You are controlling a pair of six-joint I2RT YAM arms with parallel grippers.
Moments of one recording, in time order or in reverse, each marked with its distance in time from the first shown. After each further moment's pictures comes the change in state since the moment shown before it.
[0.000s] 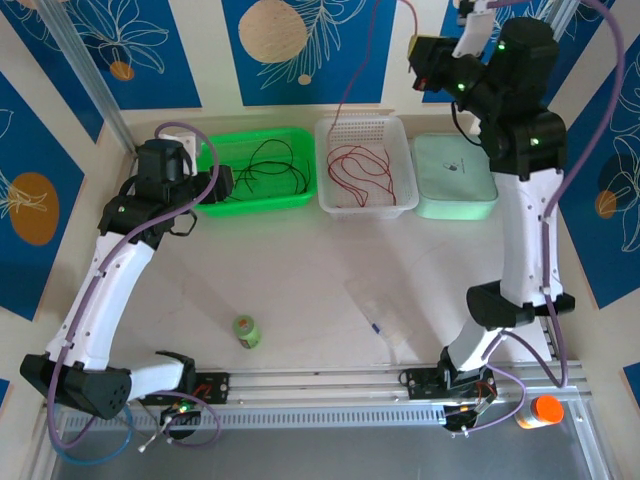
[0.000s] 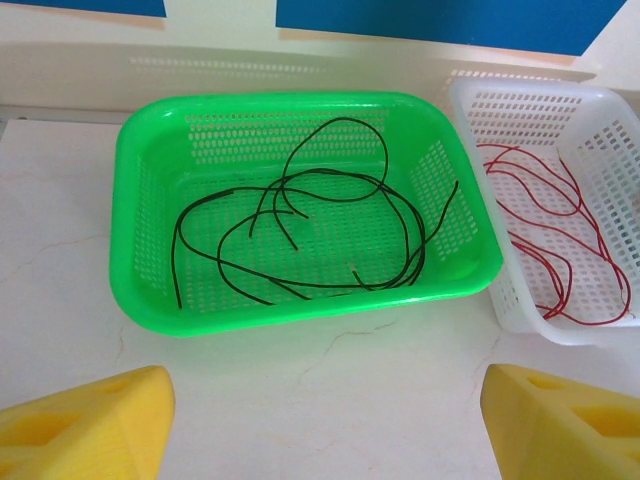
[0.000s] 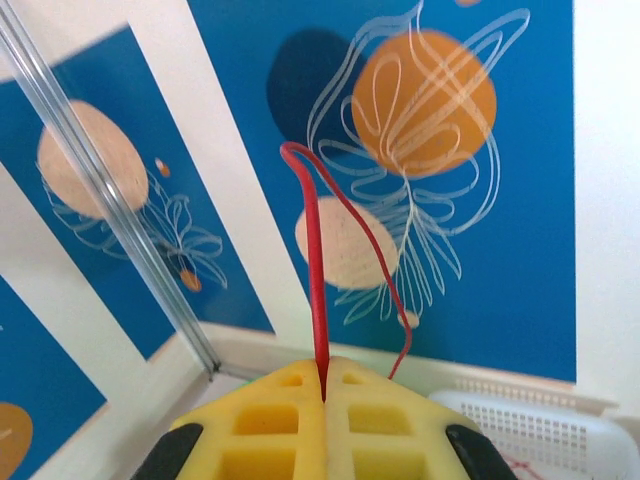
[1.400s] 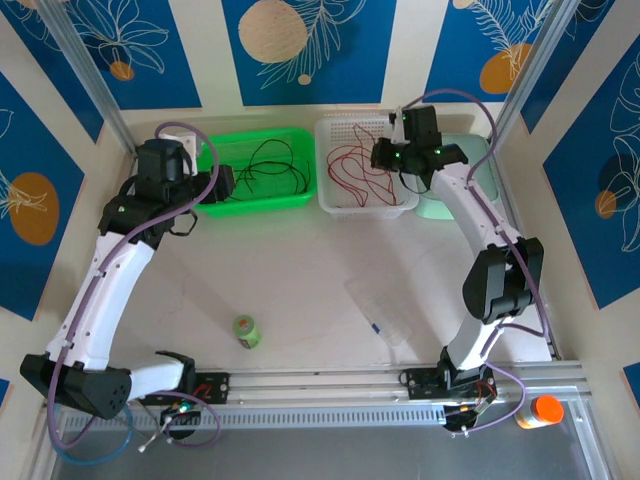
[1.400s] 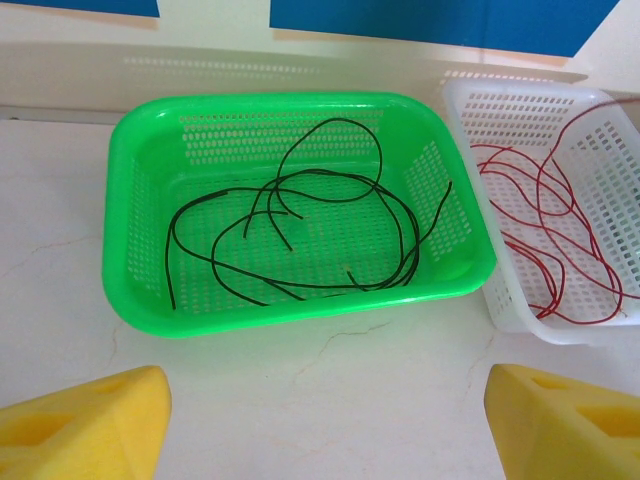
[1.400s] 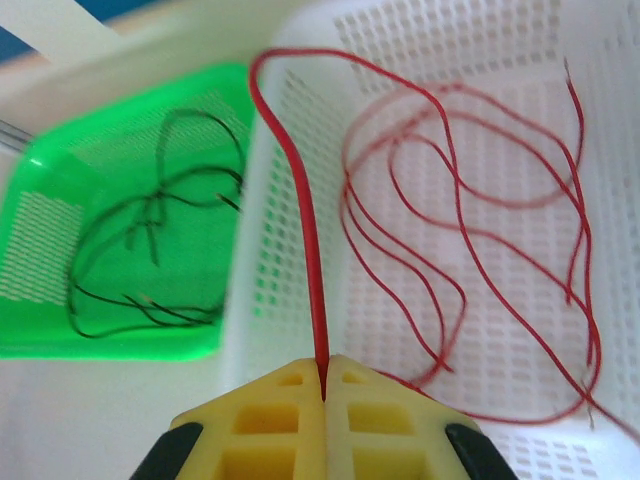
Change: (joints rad) left arm 0.000 0.000 0.000 0.004 0.011 -0.002; right arm 0.013 0.057 -0.911 0.245 0.066 0.100
